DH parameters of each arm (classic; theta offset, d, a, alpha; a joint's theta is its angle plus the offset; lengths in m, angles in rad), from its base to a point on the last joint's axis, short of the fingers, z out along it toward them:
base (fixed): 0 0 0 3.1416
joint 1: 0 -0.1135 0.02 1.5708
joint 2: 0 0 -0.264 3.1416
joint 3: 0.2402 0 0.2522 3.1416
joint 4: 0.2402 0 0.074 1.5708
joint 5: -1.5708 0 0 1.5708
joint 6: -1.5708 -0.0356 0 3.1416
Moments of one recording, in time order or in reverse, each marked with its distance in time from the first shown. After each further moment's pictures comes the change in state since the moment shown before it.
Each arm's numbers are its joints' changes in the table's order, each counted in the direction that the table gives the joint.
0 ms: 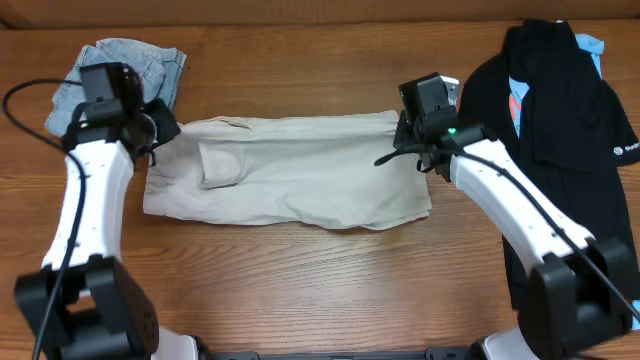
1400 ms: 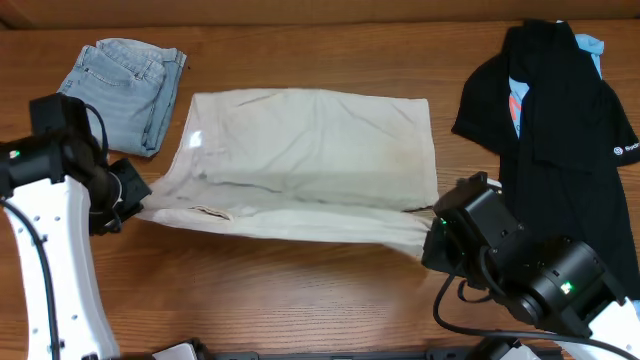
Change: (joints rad) left arm -0.113 -0.256 0.165 0.865 0.079 0.044; right arm -0.323 -0.681 -0.016 0.777 0.166 -0.360
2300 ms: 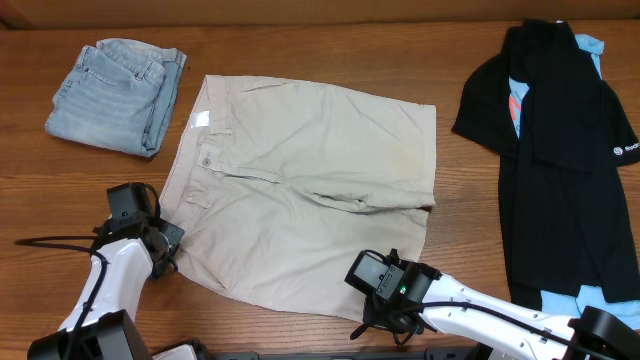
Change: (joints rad) left arm -0.001 -0.023 -0.895 -0.982 0.140 0.425; right arm -0.340 0.351 -0.673 -0.636 0.225 -0.311
